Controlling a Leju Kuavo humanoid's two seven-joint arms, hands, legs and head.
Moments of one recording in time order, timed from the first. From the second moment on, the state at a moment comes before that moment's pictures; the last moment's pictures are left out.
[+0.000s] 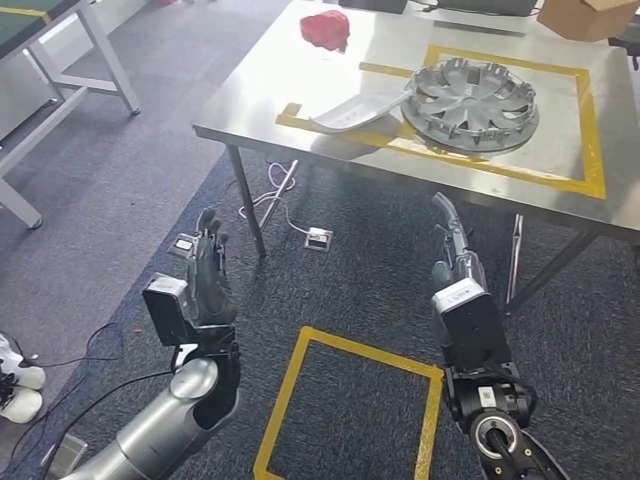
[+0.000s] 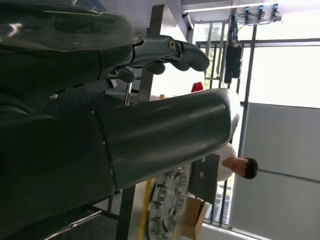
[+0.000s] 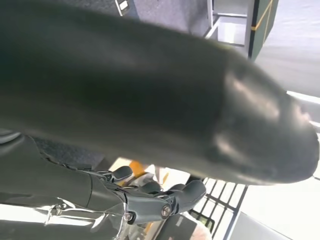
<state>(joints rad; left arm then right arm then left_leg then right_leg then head) -0.19 0.13 -0.57 -1.51 0.36 0.59 -0.52 -0.33 -0.14 0.77 -1.56 0.26 -0.49 -0.11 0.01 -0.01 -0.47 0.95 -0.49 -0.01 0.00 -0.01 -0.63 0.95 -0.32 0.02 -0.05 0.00</state>
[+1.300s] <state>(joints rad) -0.18 0.13 -0.57 -1.53 0.35 0.58 -0.51 -0.32 -0.13 0.77 -1.54 0.26 -0.50 -0.13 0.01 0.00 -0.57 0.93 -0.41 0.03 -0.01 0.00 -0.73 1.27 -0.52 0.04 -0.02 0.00</state>
